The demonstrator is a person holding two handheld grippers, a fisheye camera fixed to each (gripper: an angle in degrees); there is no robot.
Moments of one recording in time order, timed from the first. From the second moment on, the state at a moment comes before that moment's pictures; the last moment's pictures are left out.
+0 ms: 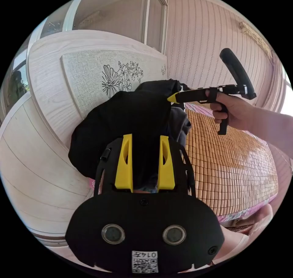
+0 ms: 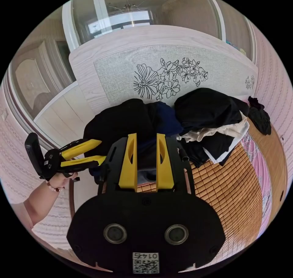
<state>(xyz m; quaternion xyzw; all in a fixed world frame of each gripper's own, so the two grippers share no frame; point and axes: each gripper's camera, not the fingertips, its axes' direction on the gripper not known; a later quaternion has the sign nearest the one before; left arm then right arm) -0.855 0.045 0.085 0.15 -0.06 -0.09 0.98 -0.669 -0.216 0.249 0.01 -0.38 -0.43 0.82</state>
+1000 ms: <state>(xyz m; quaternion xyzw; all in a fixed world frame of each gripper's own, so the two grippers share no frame) -0.619 -0.048 -0.172 0.34 -0.04 0.16 0.93 -0.185 -0.295 0.013 0.28 -0.61 -0.30 0.68</state>
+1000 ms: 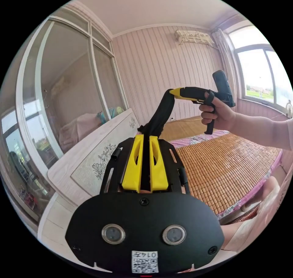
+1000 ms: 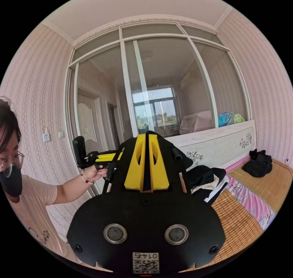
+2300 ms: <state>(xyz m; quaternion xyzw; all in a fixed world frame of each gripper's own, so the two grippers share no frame) -0.318 -0.030 0.265 -0.02 0.35 0.09 0.93 0.319 -0.041 0.282 -0.06 -0.06 -0.06 0.99</state>
